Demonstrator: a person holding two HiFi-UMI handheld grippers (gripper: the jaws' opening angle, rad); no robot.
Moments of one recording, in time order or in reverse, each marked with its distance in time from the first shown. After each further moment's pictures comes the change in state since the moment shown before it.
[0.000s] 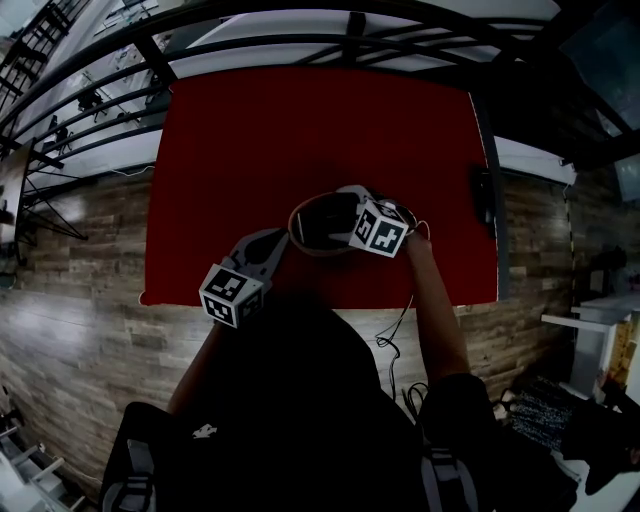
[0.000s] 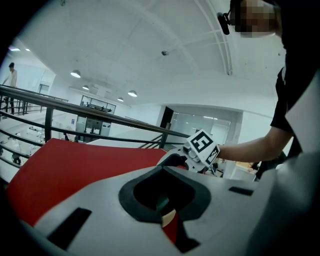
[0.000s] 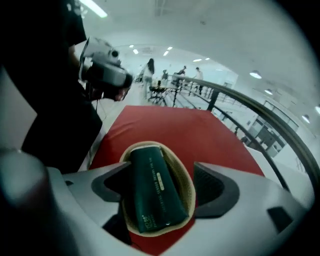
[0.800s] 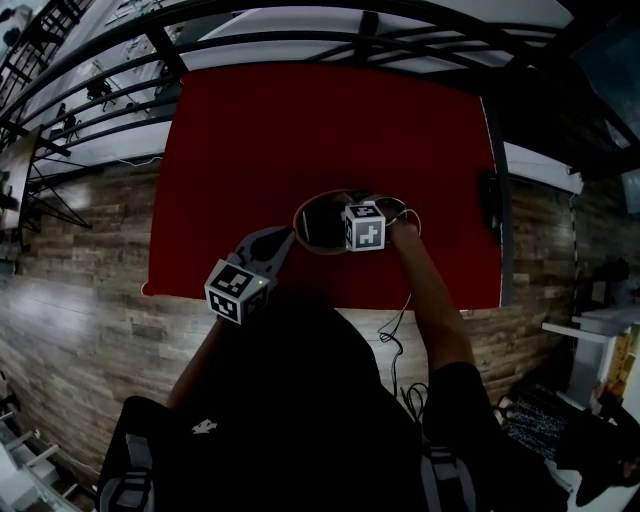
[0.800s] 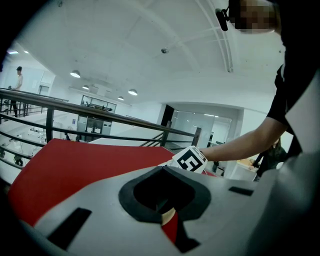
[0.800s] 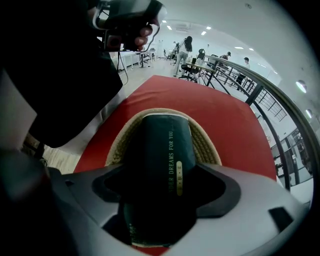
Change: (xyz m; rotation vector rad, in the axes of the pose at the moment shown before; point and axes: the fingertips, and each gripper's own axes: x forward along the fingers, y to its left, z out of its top) left arm -0.002 0.002 -0.005 0.012 0.026 0.013; right arm 0.064 0.030 -0.042 -0.306 0.232 0.225
